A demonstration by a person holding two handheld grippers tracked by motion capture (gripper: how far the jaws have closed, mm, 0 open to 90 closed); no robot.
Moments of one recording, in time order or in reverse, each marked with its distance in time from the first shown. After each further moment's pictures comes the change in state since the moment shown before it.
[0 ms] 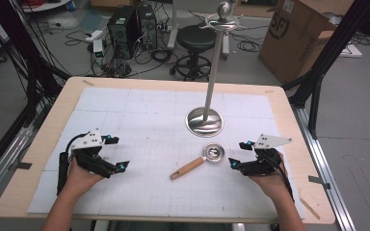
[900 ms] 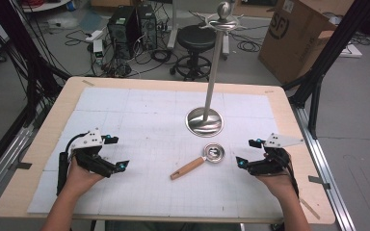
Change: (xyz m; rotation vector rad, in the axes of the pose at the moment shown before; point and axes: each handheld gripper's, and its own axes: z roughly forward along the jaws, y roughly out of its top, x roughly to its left) left arm 0.001 0.000 -0.001 -0.001 0.016 -0.008; right arm -0.014 -0.009 -0.016 -0.067 -0.018 0.063
